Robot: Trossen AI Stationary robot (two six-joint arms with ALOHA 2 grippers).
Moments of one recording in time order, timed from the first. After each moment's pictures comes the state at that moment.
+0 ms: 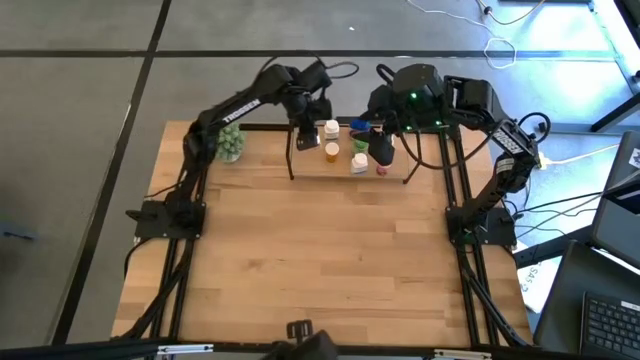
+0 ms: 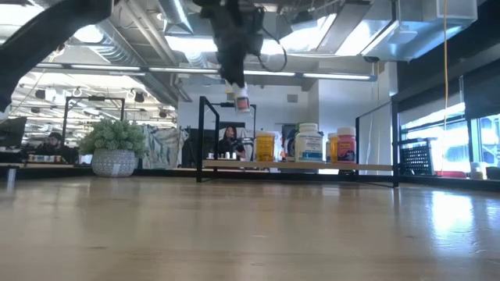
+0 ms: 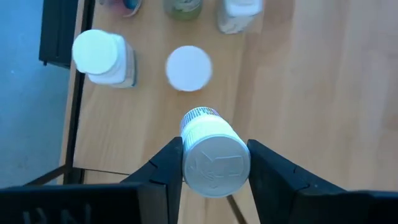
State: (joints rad) left arm 0.56 2.12 2.33 -1.37 0.18 0.35; right arm -0.22 1.69 2.33 -1.31 0.03 0.02
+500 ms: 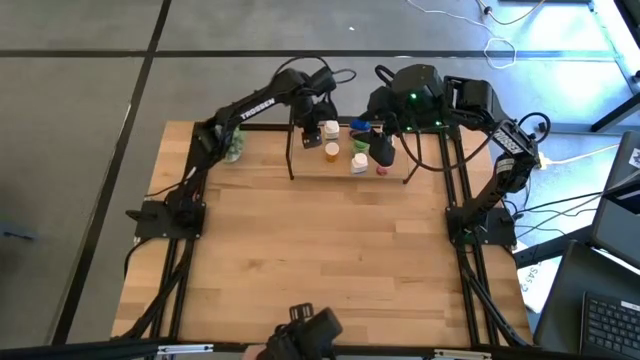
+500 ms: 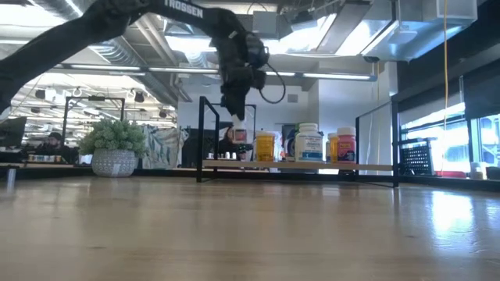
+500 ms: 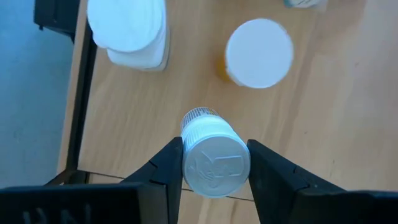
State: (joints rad) left arm 0.62 2.27 2.33 -1.32 0.14 0.35; right arm -0.22 1.69 2.33 -1.31 0.03 -0.01
